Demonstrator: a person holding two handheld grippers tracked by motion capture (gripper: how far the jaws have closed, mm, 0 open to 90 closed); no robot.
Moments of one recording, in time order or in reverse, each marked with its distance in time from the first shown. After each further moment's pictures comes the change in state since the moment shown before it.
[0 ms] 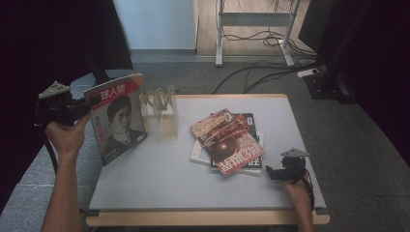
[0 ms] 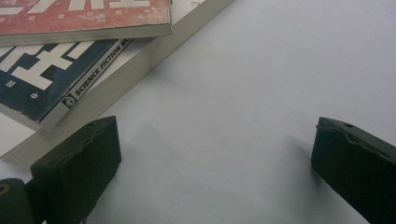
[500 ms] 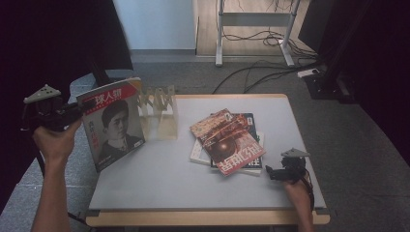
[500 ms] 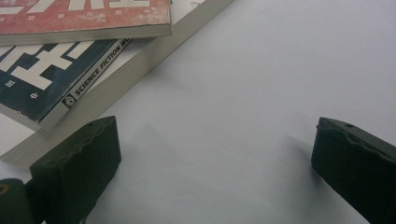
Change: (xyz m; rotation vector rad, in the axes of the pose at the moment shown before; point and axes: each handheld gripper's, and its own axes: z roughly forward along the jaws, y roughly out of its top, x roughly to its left) left arm -0.001 0.000 -0.028 0.024 -0.043 0.017; right arm 0.000 0.000 0.000 -0.001 -0.004 -0.002
